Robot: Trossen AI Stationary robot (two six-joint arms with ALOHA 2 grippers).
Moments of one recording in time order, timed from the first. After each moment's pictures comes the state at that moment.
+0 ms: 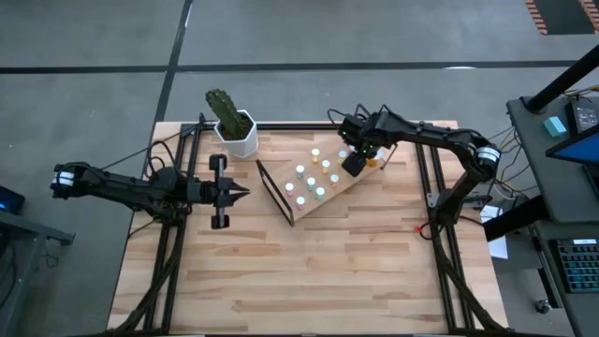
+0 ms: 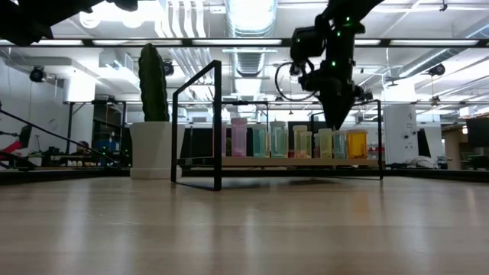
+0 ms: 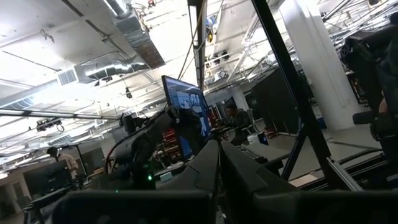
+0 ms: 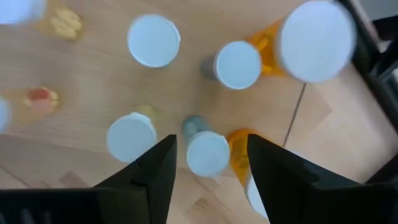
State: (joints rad) left arm -0.07 0.77 0.33 0.87 0.05 0.38; right arm -0.48 1.66 1.33 -1.06 0.13 0.21
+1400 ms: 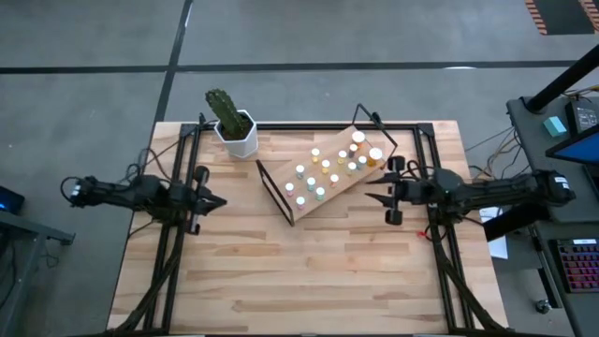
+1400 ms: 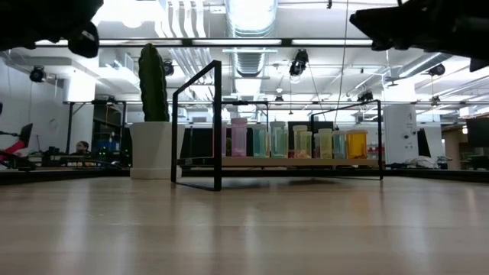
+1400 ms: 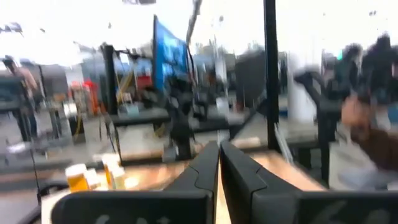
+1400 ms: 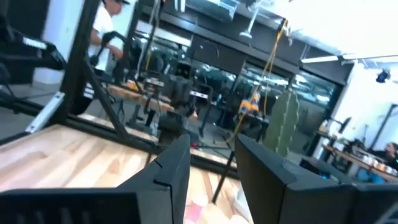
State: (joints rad) left arm -0.17 0.14 0.15 0.15 -0.06 0.09; right arm -0.05 0.72 0.17 0.77 -0.09 -0.36
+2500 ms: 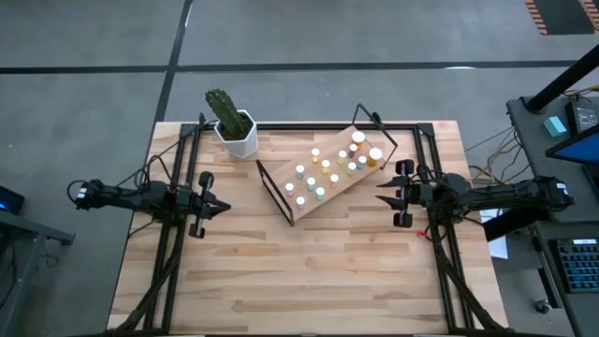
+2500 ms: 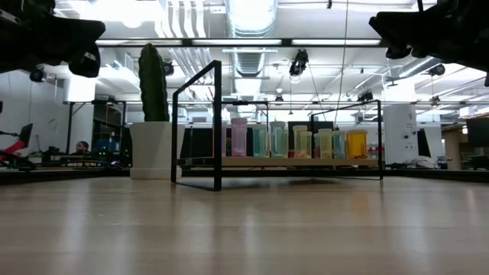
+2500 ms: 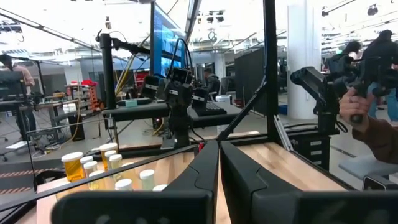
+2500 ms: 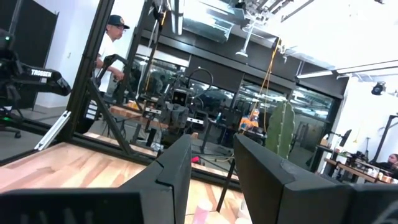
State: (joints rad) left arm -0.17 0.04 0.01 0.19 -0.06 0.09; right arm -0.05 0.49 0.01 0.84 -0.11 -0.32
